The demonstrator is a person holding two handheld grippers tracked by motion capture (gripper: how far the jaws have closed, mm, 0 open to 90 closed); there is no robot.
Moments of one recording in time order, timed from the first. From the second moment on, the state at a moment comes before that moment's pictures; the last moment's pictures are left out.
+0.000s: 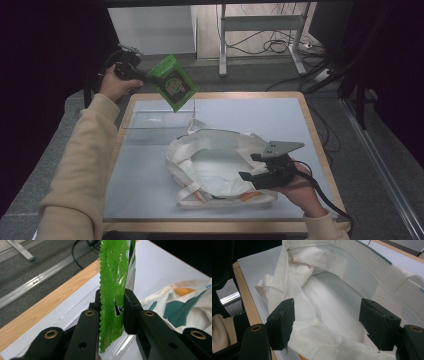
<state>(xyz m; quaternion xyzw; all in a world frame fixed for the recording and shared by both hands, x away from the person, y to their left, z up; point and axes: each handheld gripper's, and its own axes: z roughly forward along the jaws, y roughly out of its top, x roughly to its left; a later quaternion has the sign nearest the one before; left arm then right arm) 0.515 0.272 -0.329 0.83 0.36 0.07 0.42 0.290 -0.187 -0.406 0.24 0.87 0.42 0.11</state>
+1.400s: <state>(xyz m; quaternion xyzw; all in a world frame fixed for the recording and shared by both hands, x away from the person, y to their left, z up) 0.557 0.278 -0.374 0.89 0.33 0.08 0.32 0.290 -0.180 -0.414 0.25 0.87 0.41 0.11</state>
